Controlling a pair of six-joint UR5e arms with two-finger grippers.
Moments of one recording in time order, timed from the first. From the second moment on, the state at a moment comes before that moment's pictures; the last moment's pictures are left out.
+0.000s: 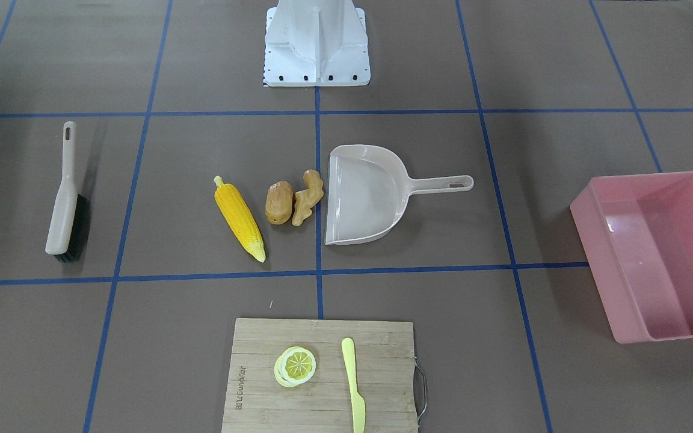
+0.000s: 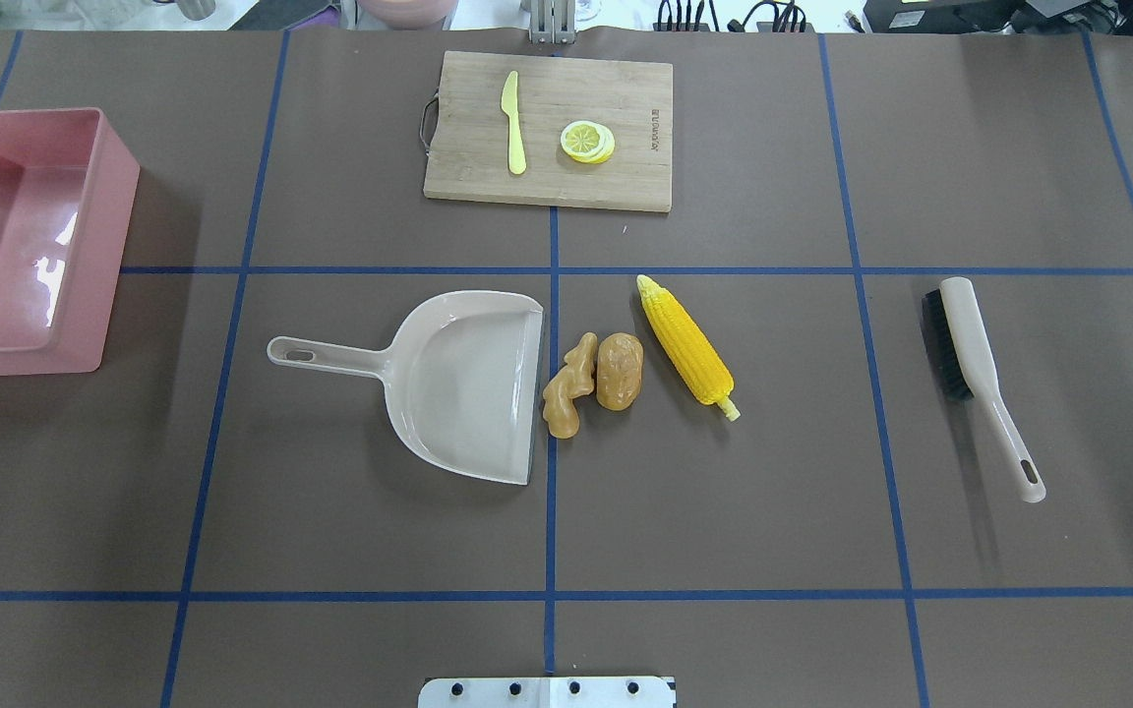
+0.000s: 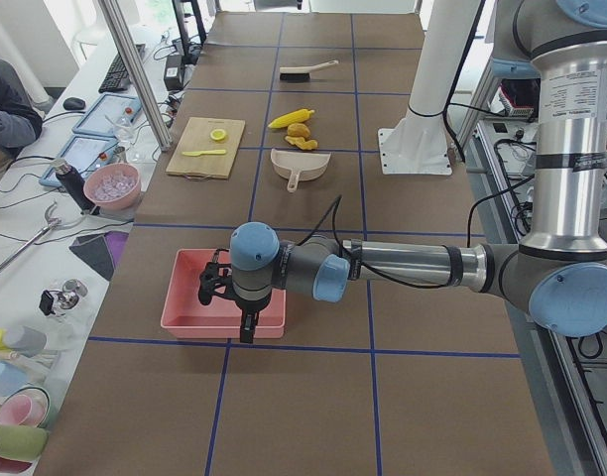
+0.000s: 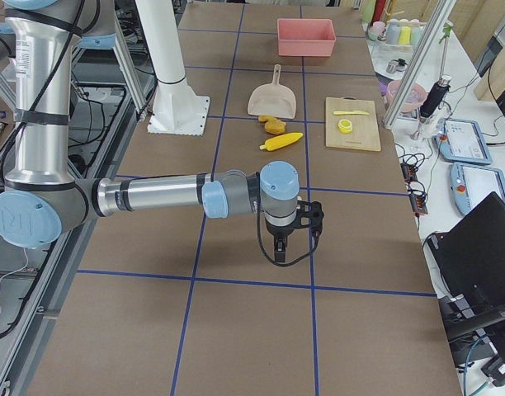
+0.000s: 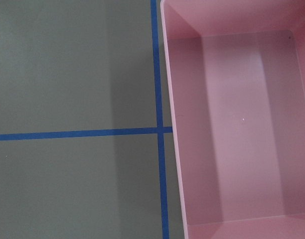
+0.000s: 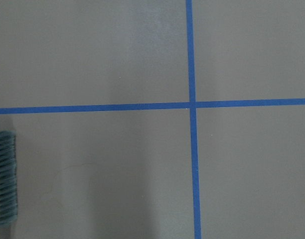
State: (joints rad) left arm -1.55 -1.53 -1.65 -1.78 -2.36 -0.13; right arm 1.49 -1.68 1.82 -1.50 2.37 0.21
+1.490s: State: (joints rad) left arm -1.53 -1.59 -1.67 -1.51 -2.39 -0.11; right arm 0.88 -1.68 2.01 -1.45 2.22 0.71
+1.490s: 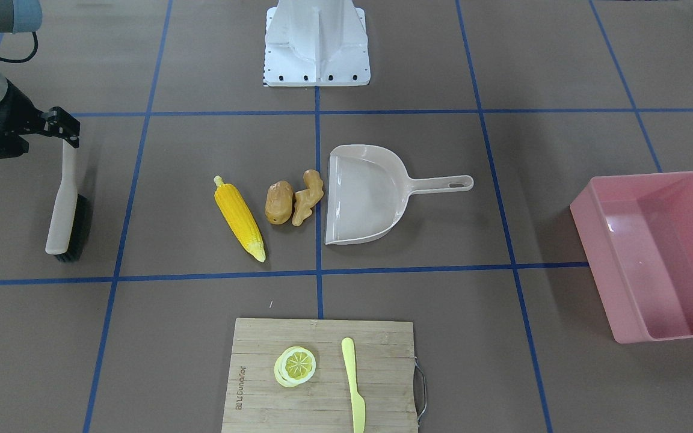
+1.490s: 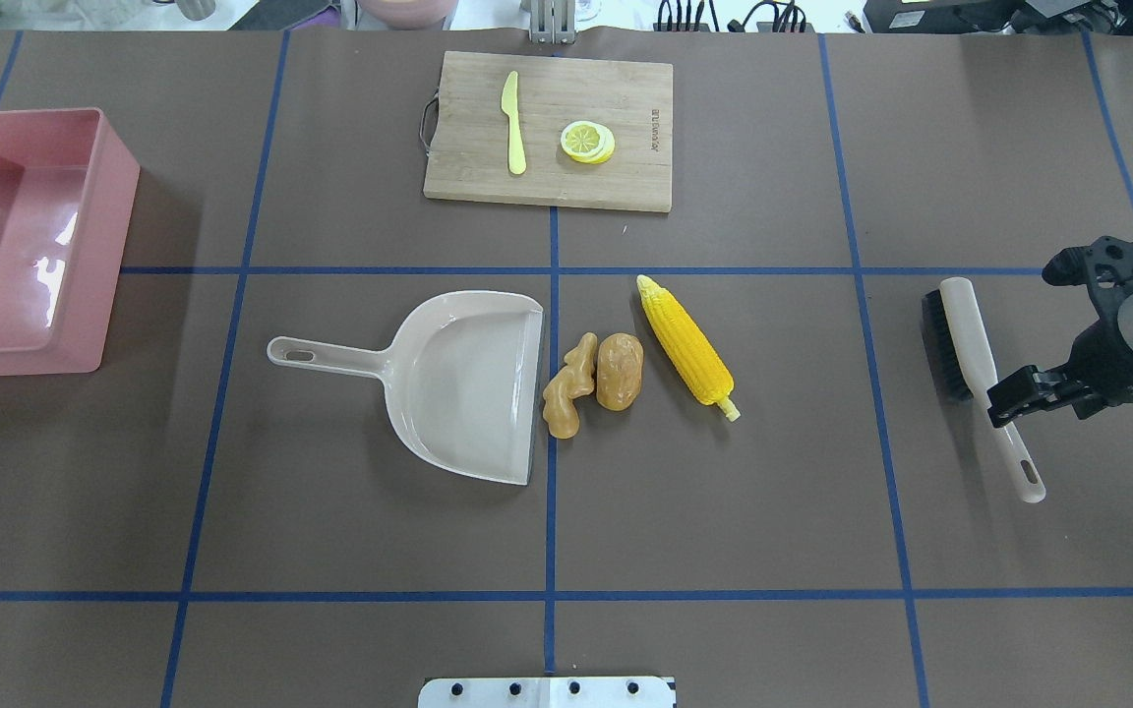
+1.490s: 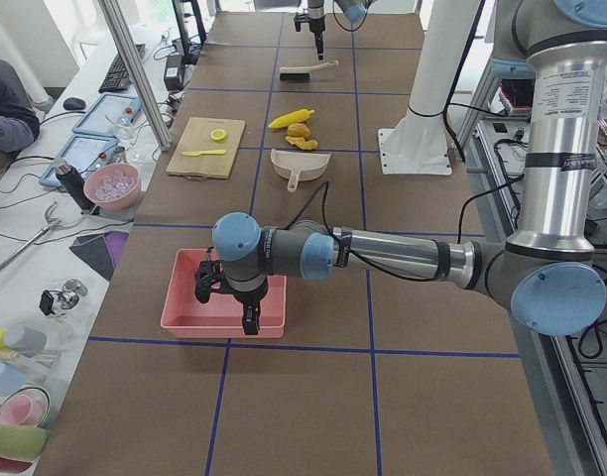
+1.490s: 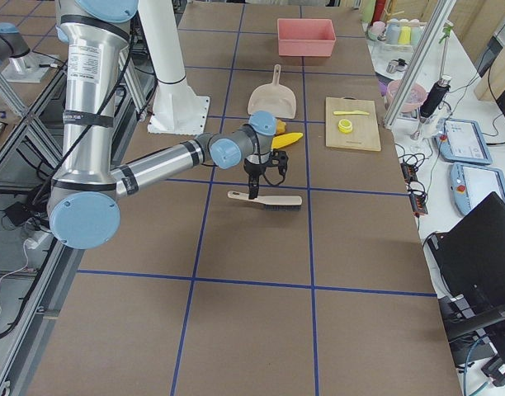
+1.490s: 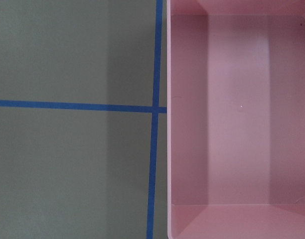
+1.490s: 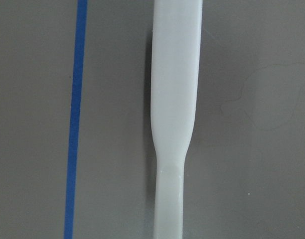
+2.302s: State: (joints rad) left arm -1.53 -1.58 -1.65 -1.51 -2.38 0.00; right arm 0.82 -1.67 1.94 -1.43 2.23 0.71
